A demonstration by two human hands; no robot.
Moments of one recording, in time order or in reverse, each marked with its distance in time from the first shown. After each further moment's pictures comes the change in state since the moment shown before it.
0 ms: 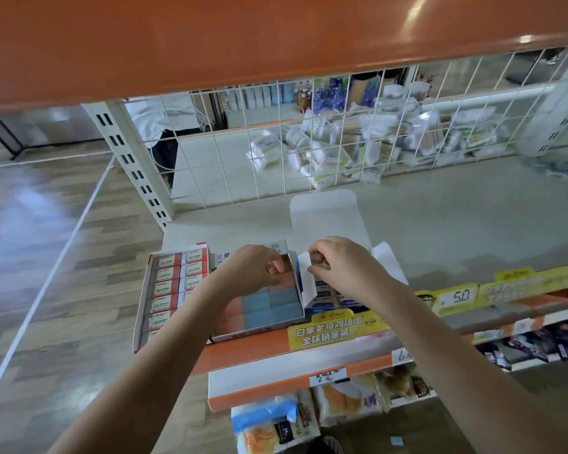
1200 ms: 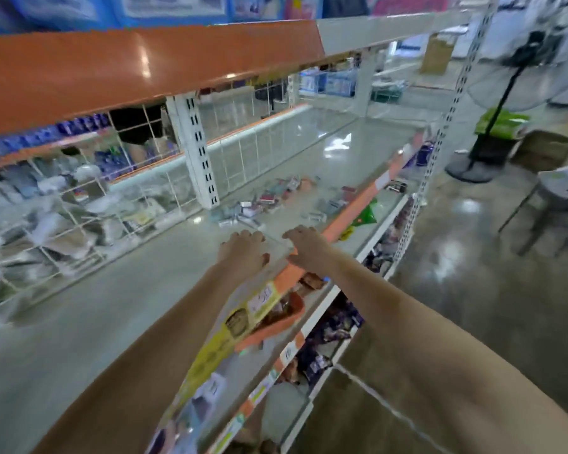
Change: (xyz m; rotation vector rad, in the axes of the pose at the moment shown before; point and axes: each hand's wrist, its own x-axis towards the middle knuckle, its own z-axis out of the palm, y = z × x) left_hand 0.315 0.503 0.123 0.369 0.104 0.437; right_hand -0.170 0.484 -0.193 -0.223 0.036 0.662
